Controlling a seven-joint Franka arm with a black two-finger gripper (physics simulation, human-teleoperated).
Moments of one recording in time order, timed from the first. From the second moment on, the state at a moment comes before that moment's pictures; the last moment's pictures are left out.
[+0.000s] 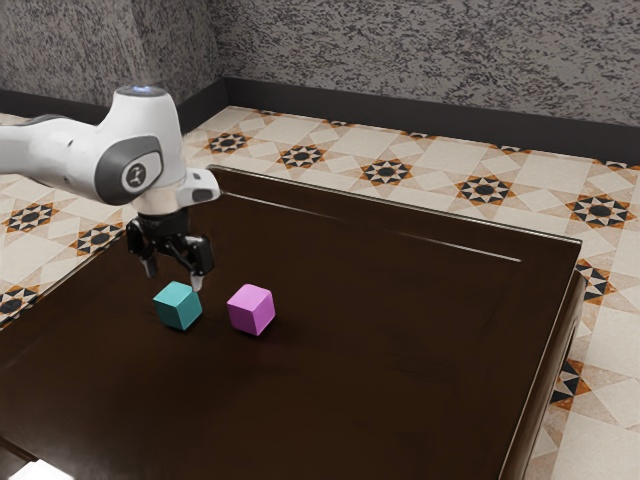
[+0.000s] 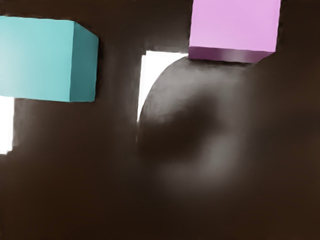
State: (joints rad) arm 0.67 -0.06 -0.59 -2.15 0.06 2.04 -0.06
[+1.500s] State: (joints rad) arm 0.80 0.41 -0.58 -1.99 0.30 2.32 0.15
